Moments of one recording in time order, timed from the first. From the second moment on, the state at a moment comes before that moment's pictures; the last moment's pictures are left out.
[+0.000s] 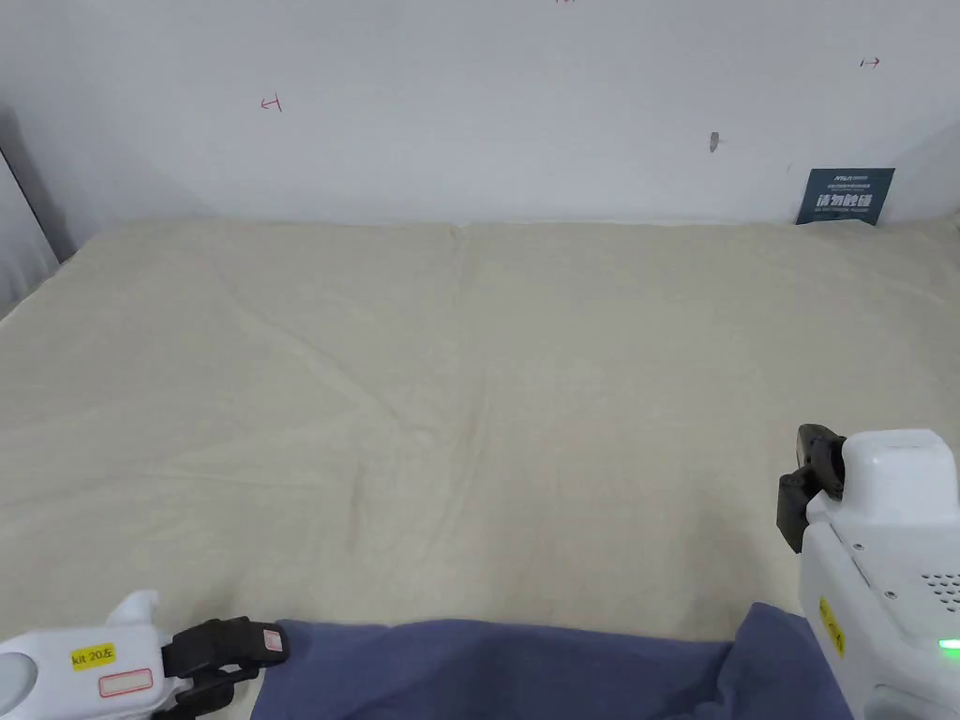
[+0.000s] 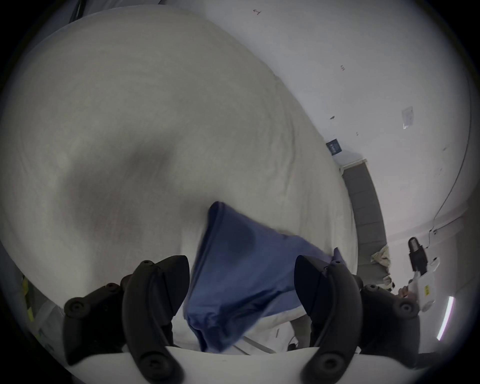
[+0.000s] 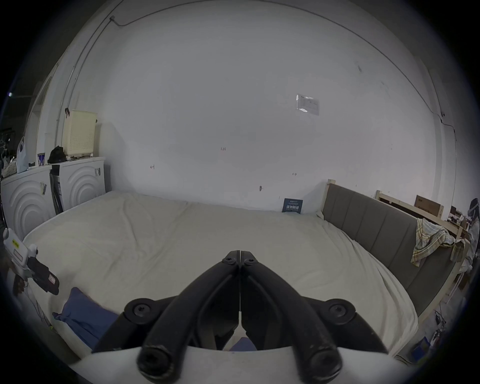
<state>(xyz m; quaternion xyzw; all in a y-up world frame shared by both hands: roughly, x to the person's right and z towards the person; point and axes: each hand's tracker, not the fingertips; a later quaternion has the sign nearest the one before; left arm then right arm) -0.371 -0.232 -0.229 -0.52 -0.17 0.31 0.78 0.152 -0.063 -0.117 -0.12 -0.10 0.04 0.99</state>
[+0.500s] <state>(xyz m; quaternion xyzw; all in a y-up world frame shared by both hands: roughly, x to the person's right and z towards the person) -0.326 -0.265 -0.235 -0.54 -0.19 0.16 0.80 0.155 -0.079 -0.130 -0.15 -0.11 0.05 0.98</state>
